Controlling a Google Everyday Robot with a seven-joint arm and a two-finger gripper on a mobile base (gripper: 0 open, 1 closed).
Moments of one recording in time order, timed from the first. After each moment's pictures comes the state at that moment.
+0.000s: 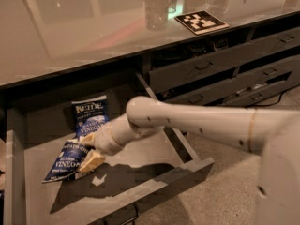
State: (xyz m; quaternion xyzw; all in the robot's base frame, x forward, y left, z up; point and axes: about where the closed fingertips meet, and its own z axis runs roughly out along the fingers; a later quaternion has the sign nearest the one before) arm 0.473 0.220 0.643 -0.70 0.53 0.37 0.30
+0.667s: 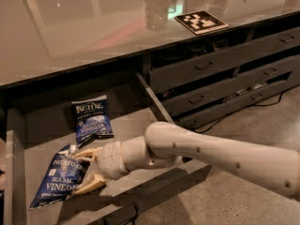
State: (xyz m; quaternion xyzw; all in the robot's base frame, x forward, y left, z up) arm 0.396 0.204 0.695 -0.67 0.45 0.41 0.44
